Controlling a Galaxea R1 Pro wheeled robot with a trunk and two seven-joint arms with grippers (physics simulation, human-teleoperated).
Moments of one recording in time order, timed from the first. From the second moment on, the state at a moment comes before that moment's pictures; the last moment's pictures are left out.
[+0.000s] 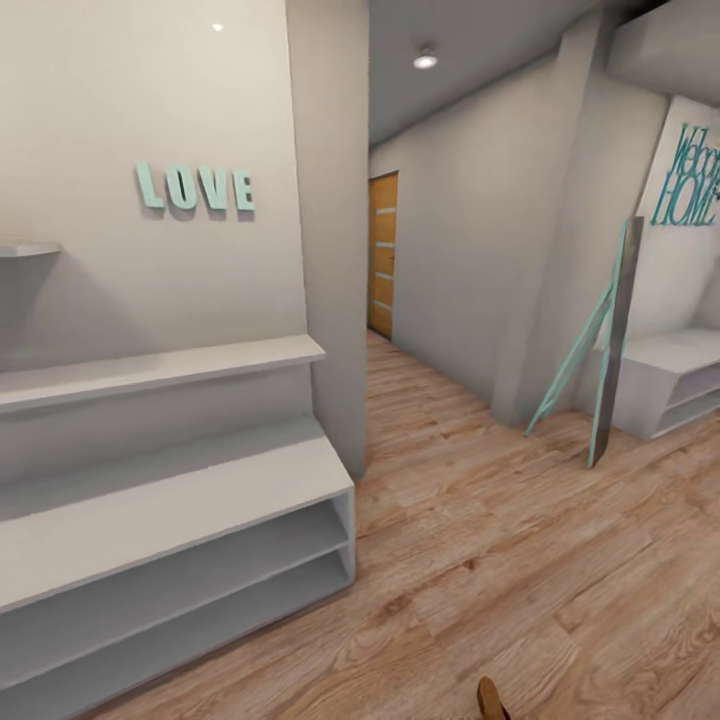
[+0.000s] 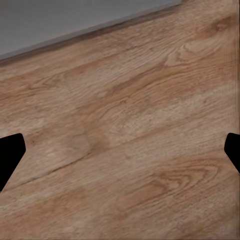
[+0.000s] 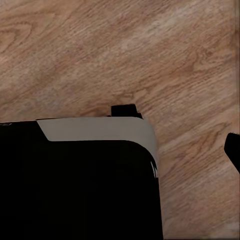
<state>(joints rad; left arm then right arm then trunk) -0.01 0.00 0.00 -0.58 0.05 -0.17 0.00 0.02 0.00 -0.07 -0.27 -0.01 -0.06 -0.01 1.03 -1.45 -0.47</state>
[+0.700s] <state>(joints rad) -0.01 0.00 0.00 -0.67 0.06 -0.17 0.00 0.02 0.00 -0.29 -0.28 -0.01 -0.06 -0.01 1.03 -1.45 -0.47</state>
